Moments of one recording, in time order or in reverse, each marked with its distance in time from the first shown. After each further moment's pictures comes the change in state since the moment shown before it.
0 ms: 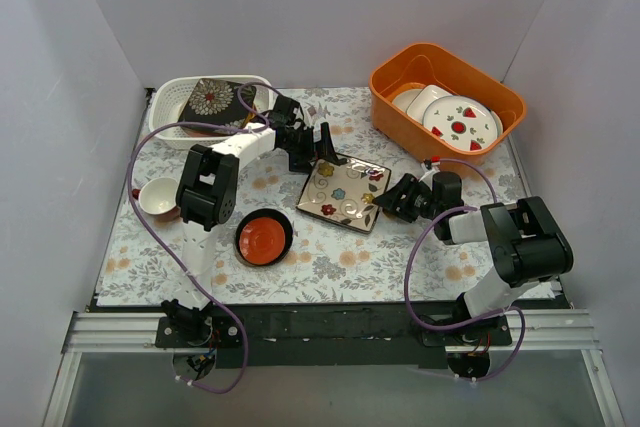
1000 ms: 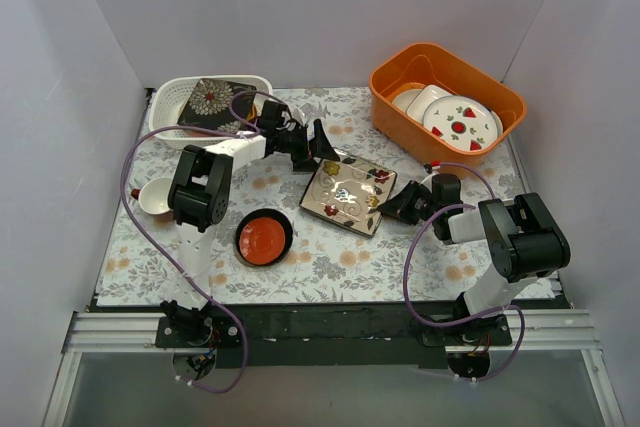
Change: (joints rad) left arm 0.041 -0.034 -0.158 0.290 0.282 -0.087; right arm -0.002 0.036 0.002 -0.033 0.007 0.018
